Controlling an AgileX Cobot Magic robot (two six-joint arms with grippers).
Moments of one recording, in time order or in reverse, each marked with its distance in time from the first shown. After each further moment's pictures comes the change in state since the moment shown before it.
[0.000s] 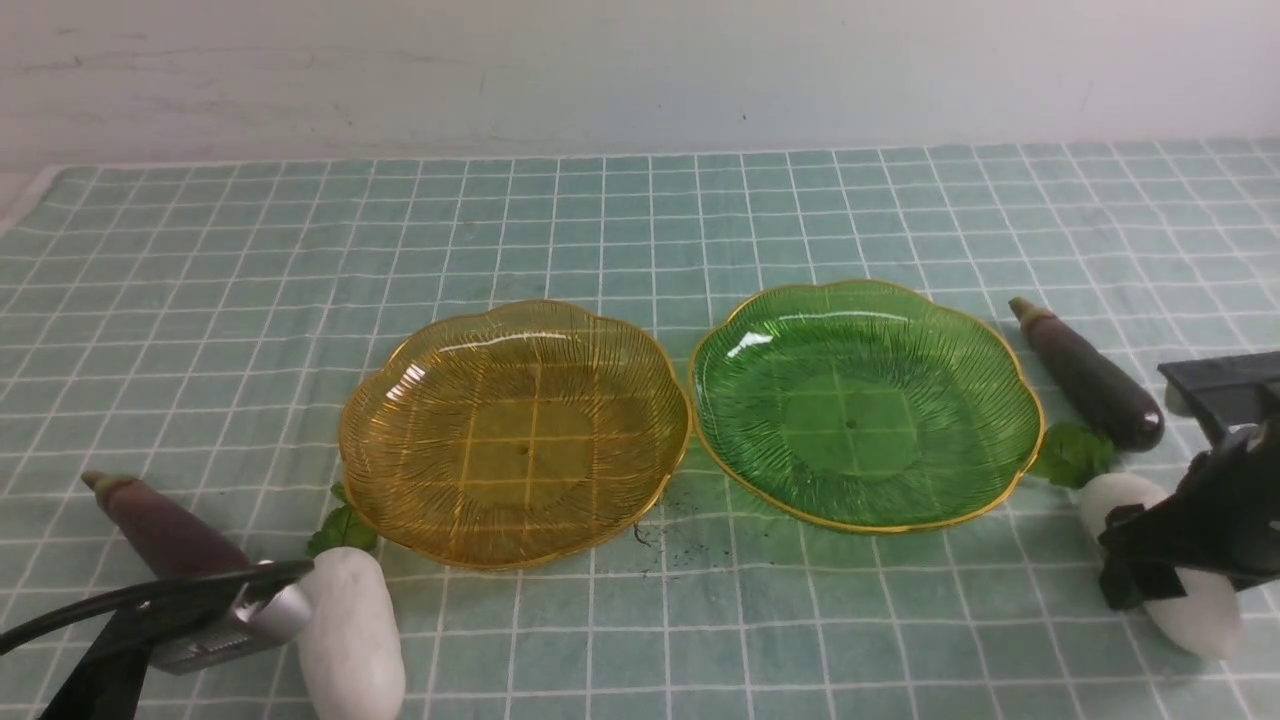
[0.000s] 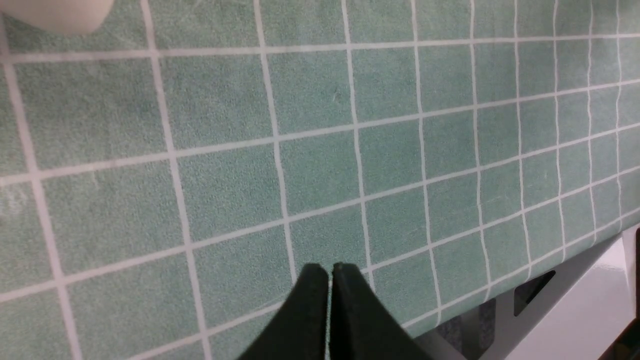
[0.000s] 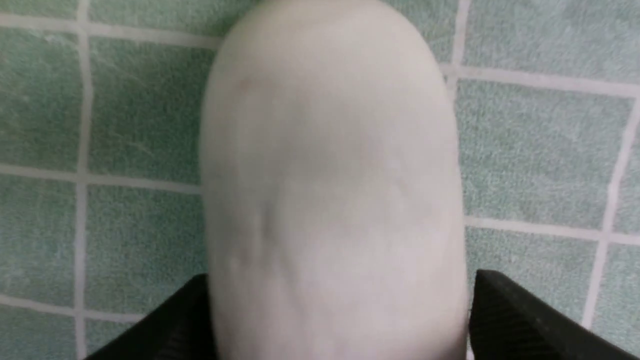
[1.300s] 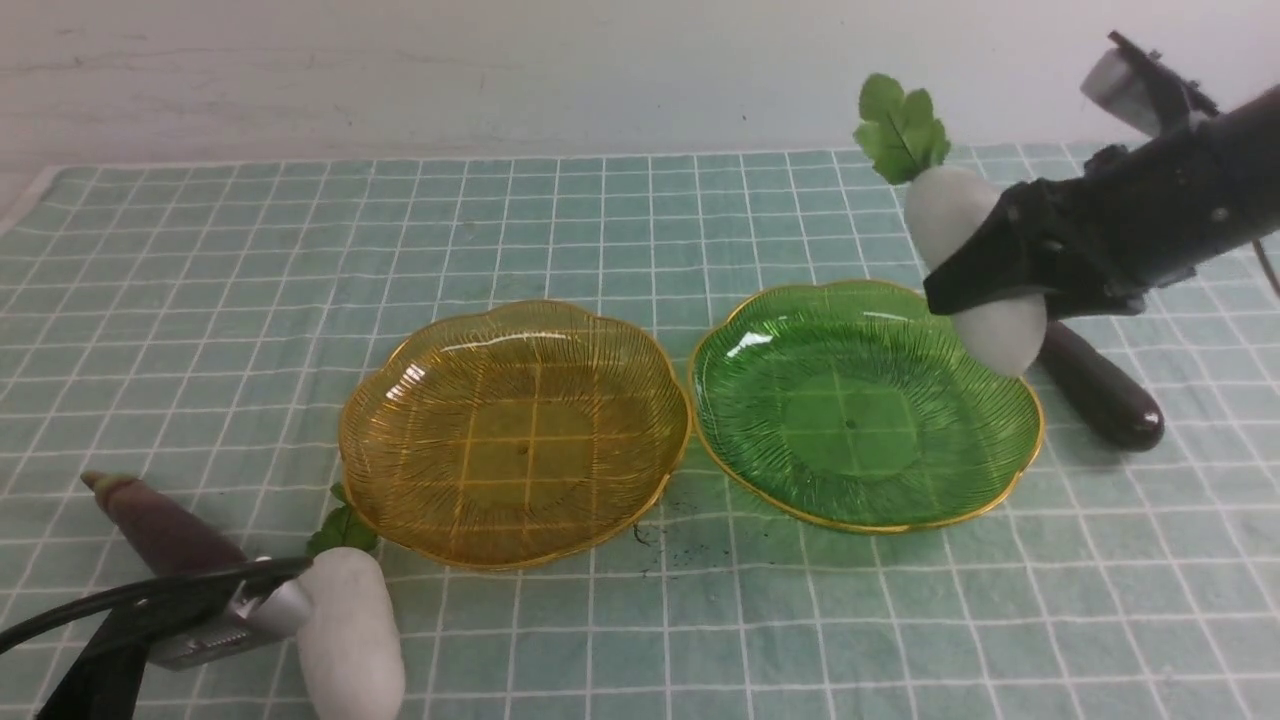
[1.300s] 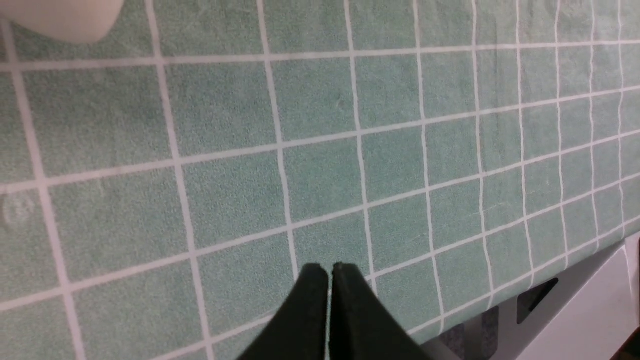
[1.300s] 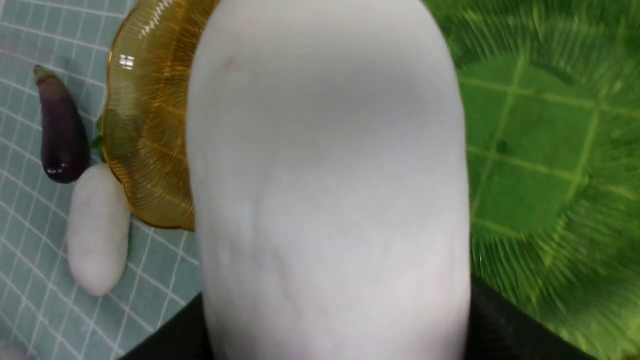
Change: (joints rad) right arm 0.046 0.000 -0.512 0.704 0.427 -0.352; left arm 0.000 0.000 0.000 0.000 -0.018 0.000
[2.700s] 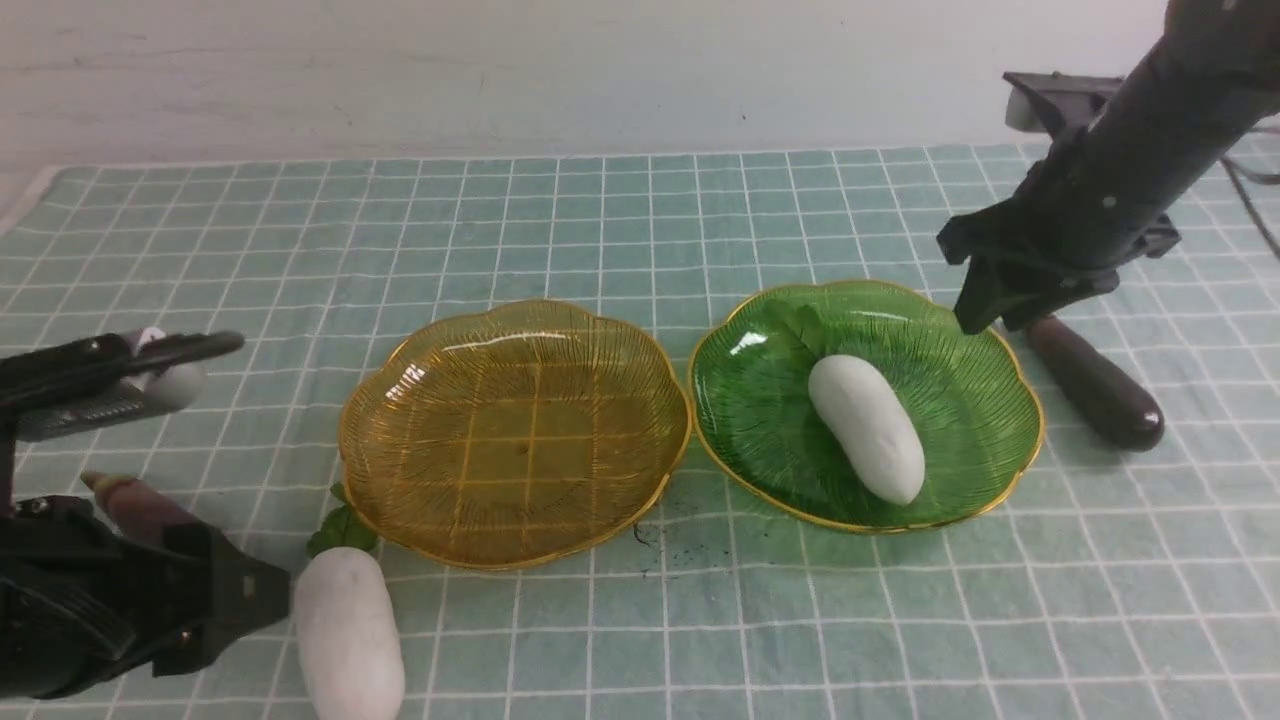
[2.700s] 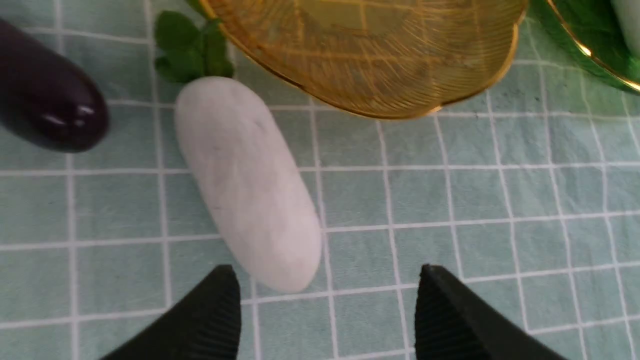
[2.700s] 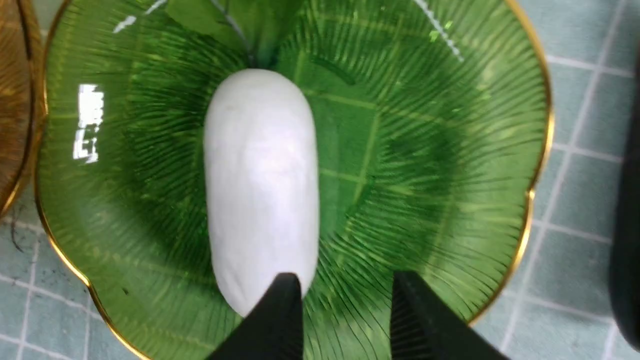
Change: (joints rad) right arm 0.108 0.187 -0.279 -0.553 0.070 0.406; left arm 0.000 0.002 -0.295 0.424 -0.105 -0.339
